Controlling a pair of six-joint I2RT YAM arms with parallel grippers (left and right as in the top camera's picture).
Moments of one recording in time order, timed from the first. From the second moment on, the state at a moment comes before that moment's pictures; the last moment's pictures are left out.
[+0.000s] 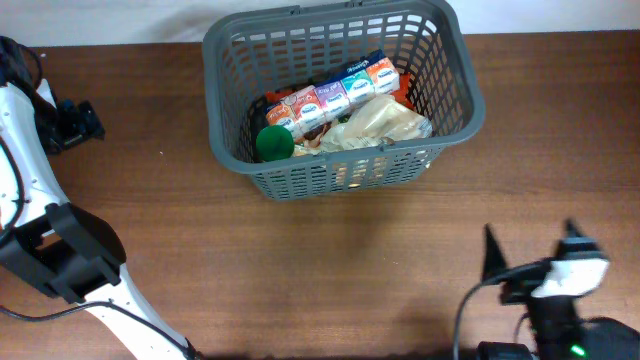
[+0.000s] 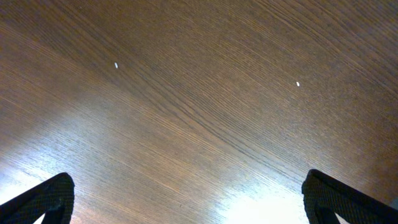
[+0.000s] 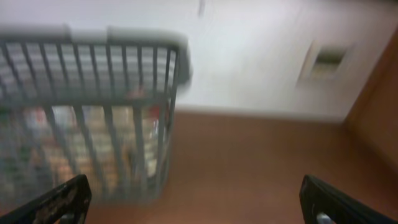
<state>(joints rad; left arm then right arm) 0.47 2.20 2.31 -1.52 -0.06 -0.07 -0.09 0.14 0.63 -0.64 -0.12 -0.08</state>
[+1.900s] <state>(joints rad) 0.38 1.84 2.09 -1.47 -0.06 -0.07 -0.08 0.02 0.16 -0.61 -0.13 -0.08</state>
